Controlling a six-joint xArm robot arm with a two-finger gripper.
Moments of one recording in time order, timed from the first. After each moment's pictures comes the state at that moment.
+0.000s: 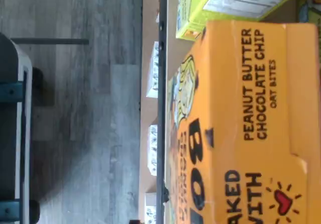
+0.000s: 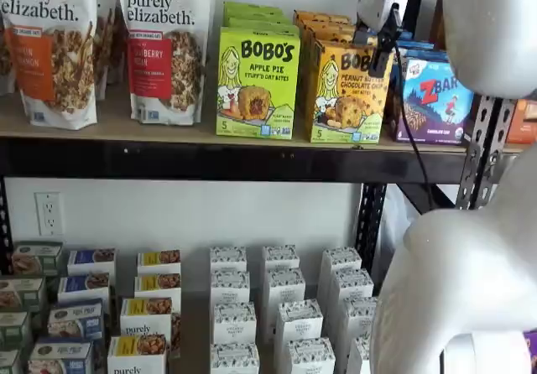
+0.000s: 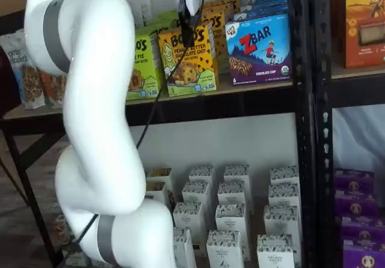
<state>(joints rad) -0.11 -0.18 -1.57 0.10 1.66 -1.66</state>
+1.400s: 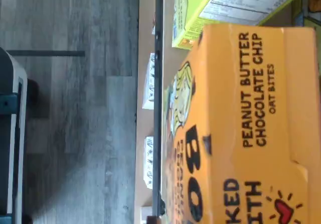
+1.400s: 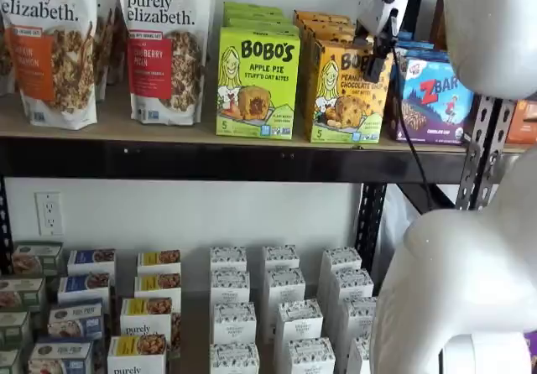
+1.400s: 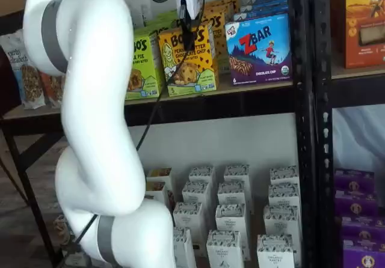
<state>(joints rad) -0.13 -0.19 -1.54 0.15 1.63 -1.67</state>
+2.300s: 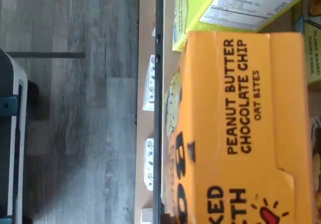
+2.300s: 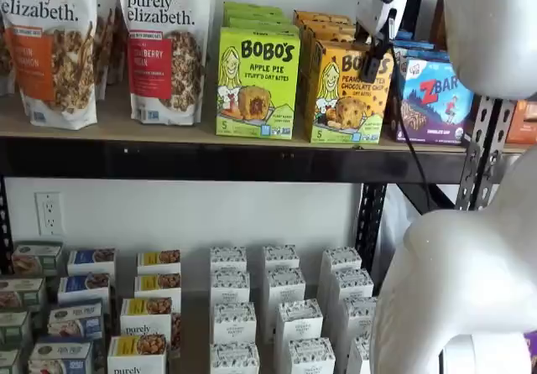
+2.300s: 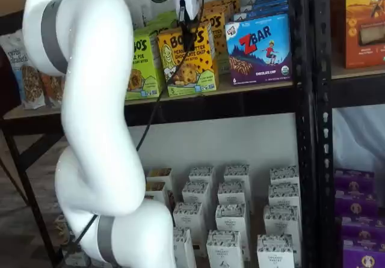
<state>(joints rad) -0.13 -0.19 -1.53 0.15 1.63 -1.67</state>
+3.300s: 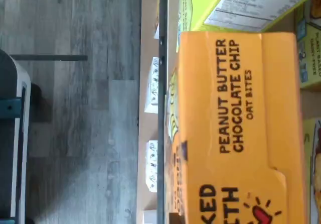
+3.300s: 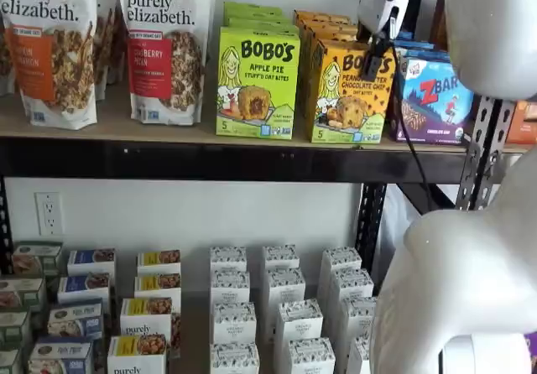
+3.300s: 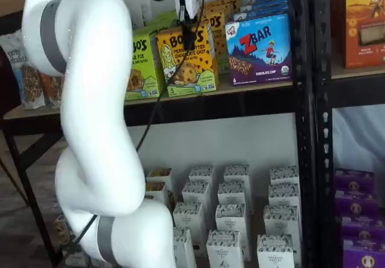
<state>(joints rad) -0.13 -0.20 -1.53 0.16 1.64 -1.67</state>
